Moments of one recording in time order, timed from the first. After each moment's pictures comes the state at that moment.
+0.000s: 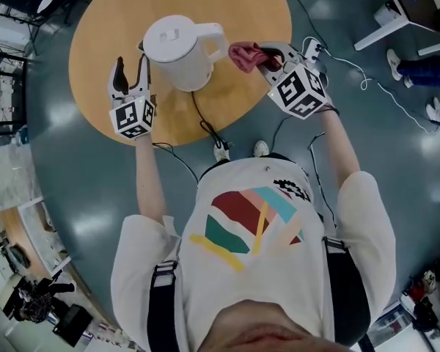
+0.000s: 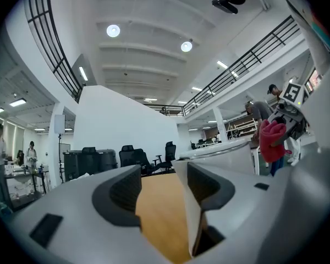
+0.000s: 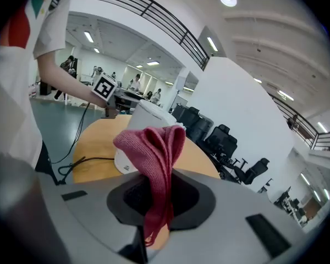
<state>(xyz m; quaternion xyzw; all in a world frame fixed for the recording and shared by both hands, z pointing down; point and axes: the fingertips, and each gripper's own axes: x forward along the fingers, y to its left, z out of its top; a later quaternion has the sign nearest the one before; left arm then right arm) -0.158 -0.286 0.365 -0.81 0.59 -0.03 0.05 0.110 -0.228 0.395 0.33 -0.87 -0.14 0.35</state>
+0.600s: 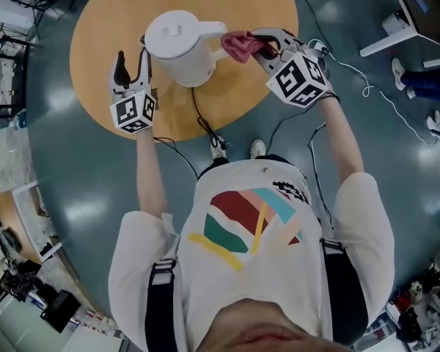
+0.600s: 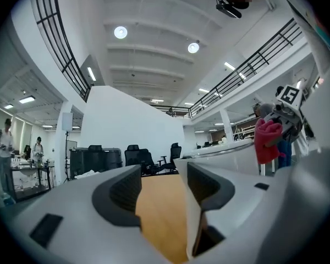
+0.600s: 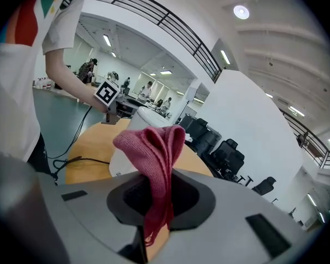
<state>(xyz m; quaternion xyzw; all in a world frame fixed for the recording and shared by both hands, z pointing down) -0.159 -0.288 0.369 -0.79 0.61 -0.01 0.04 0.092 -0.257 0.377 0.27 -0.88 -0.20 0.32</state>
